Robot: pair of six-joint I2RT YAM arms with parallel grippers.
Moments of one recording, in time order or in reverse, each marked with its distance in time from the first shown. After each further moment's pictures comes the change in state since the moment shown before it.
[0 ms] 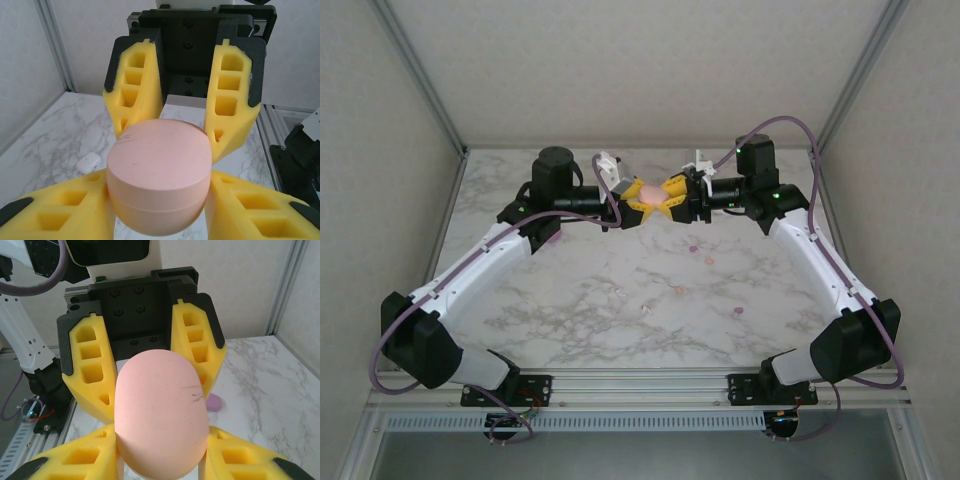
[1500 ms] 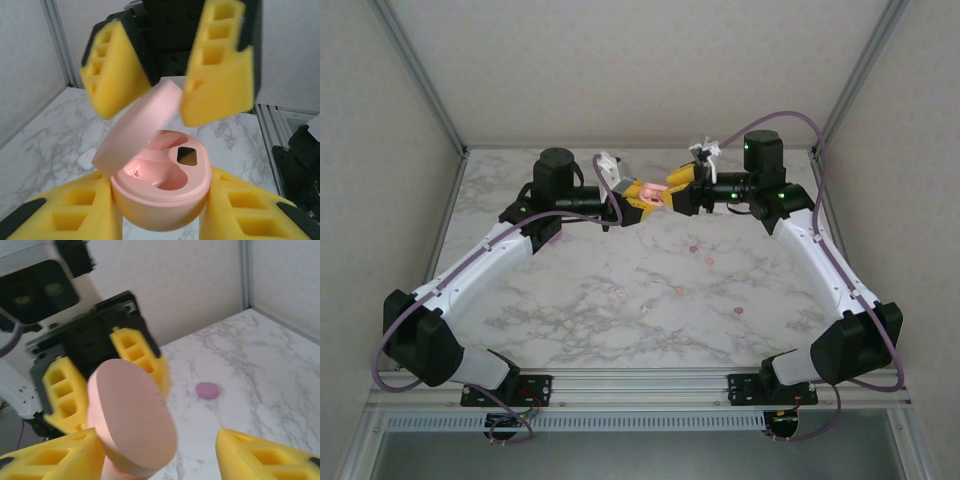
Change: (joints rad) left arm 0.004 0.008 -0.015 0.019 -0.008 -0.018; right arm -0.035 -0.008 0.006 0.071 0.113 0.374
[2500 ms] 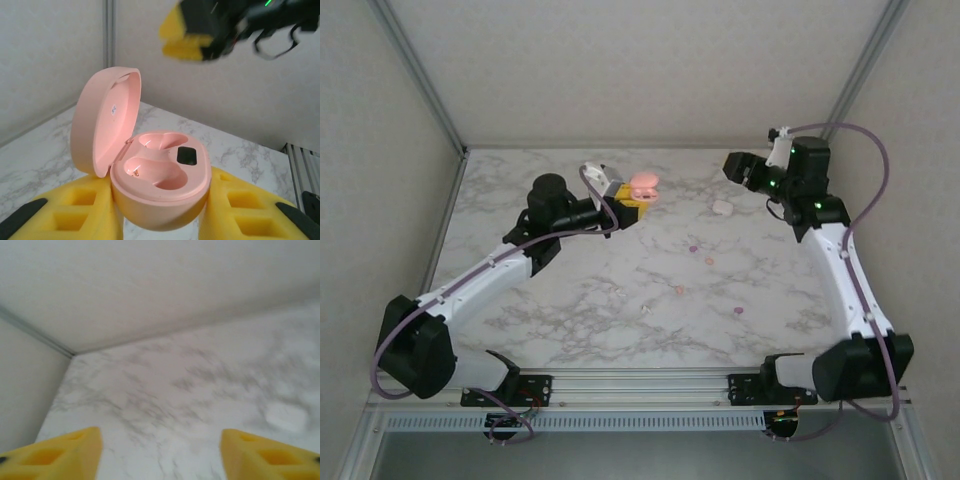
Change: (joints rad) left arm 0.000 -0.080 -0.270 0.382 -0.206 -0.261; right arm -0.233 -0.087 -0.092 -0.058 0.627 0.511
